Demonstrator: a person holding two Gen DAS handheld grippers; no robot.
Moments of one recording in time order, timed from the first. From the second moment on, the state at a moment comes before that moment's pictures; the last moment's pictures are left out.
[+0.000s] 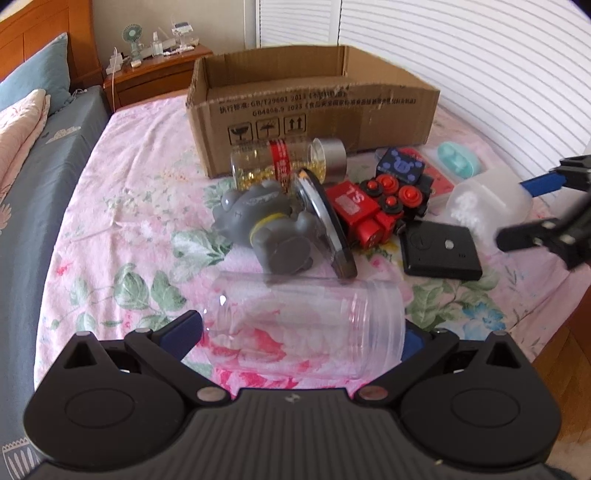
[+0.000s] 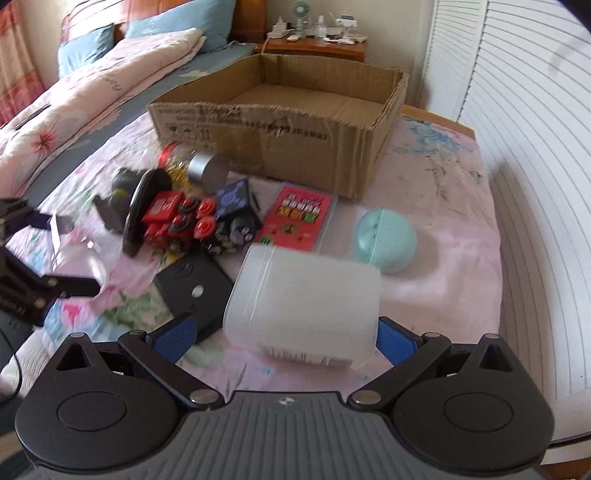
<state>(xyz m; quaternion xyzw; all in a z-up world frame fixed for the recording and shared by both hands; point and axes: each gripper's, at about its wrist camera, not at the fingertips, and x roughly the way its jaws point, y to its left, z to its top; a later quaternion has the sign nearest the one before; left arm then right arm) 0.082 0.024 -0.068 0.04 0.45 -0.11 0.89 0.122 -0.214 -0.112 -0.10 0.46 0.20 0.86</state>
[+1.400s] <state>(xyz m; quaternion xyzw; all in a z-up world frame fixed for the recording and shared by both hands) 0.105 0.030 -0.008 0.08 0.44 -0.16 0.88 0.138 -0.190 -0.077 -0.12 0.46 0.16 0.87</state>
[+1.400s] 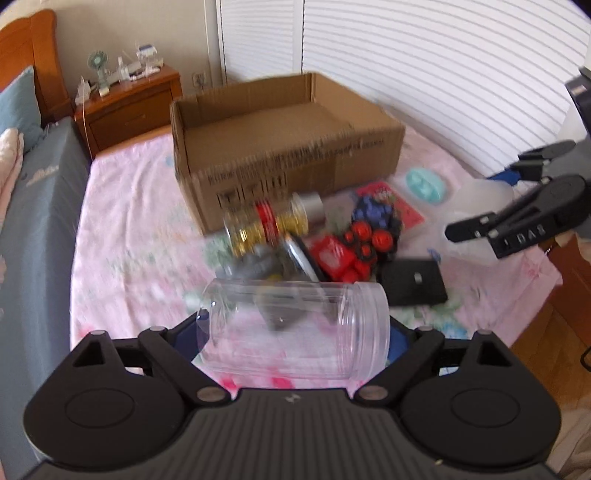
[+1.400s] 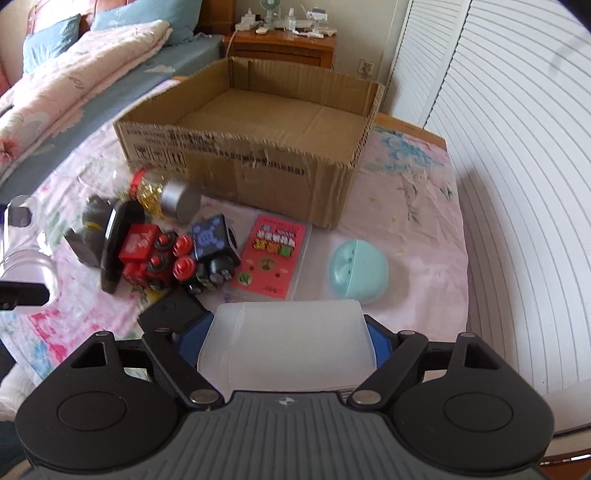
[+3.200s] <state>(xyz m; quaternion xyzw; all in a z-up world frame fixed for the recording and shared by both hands) 0.208 0.038 0.035 0.05 0.38 -0.06 0.92 0.283 -0.141 -0.002 -0.09 0.38 0.15 0.91</state>
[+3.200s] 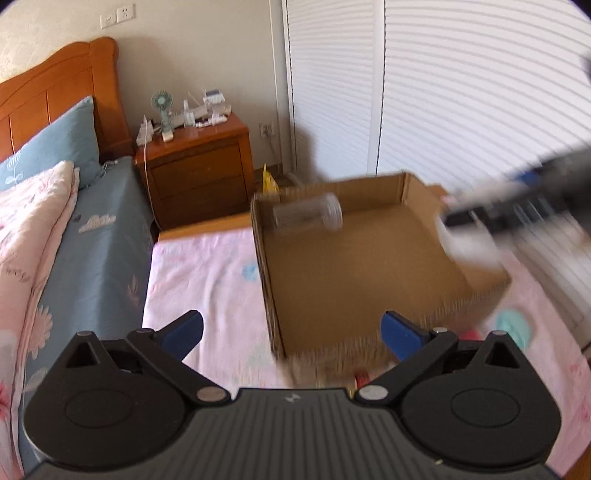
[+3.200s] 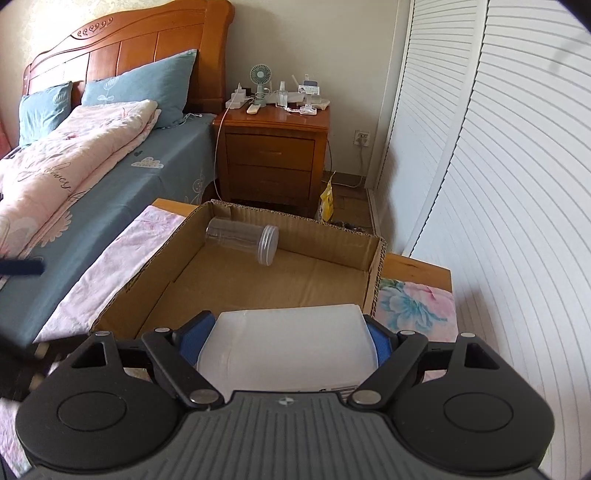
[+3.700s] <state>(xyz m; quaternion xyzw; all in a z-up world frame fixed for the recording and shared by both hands) 0.158 0.052 0.017 0.03 0.37 -0.04 0.93 0.352 -0.119 -0.005 -0.06 0.37 0.12 0.92</state>
